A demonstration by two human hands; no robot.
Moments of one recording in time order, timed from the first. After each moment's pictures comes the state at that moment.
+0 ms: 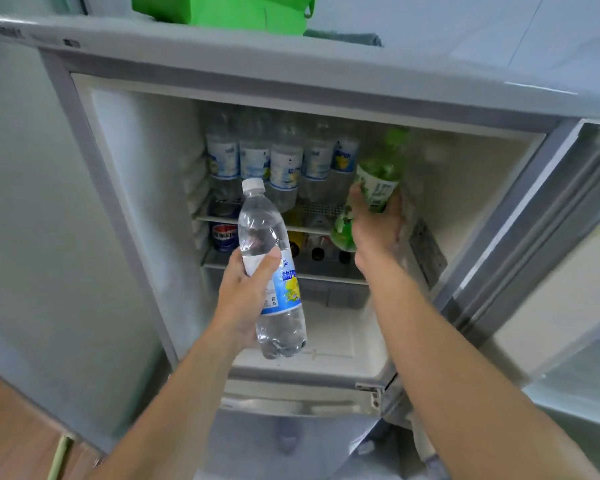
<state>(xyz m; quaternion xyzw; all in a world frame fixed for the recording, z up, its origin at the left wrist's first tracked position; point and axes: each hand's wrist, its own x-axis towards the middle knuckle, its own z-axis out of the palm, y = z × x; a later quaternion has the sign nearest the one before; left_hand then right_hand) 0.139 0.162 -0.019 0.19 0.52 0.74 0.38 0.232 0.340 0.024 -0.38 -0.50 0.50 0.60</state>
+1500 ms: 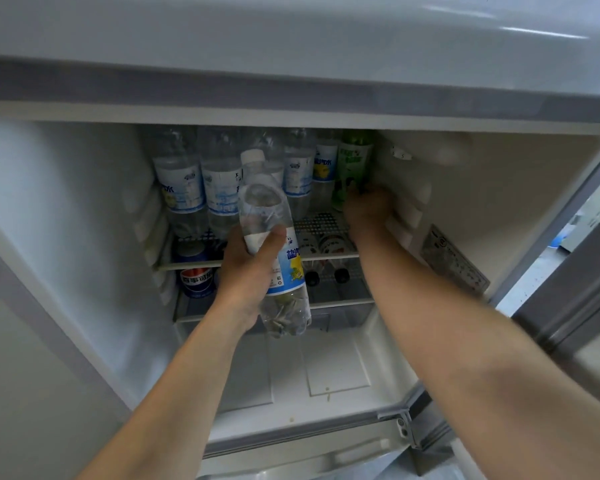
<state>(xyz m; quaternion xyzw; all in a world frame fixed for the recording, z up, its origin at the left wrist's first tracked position) 0.060 0.274 -0.013 0.29 0.53 0.70 0.39 0.176 0.486 -0.001 -0.60 -0.52 0.32 0.52</state>
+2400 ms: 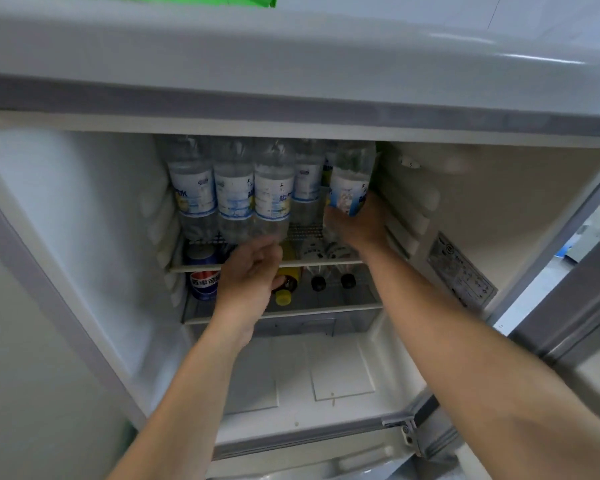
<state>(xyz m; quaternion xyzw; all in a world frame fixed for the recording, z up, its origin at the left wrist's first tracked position) 0.048 0.257 -0.023 0.36 0.52 0.68 0.36 0.180 0.440 -0.002 -0.46 -0.66 0.36 0.48</state>
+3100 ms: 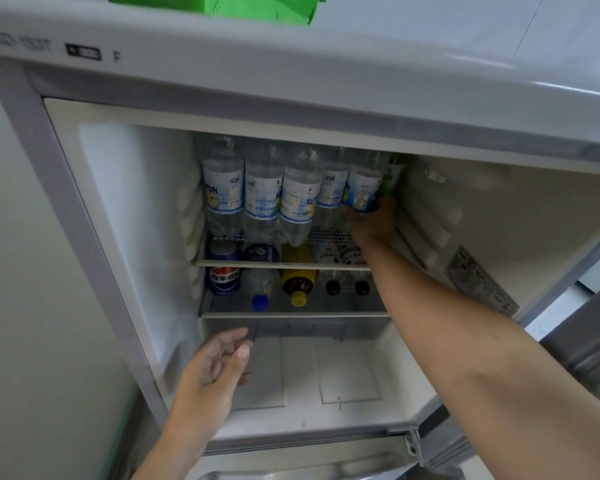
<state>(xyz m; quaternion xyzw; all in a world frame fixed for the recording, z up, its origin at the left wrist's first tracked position) 0.024 0.138 -0.114 0.32 0.57 0.66 0.37 0.148 0.467 -0.014 -0.54 -0.58 0.33 0.51</state>
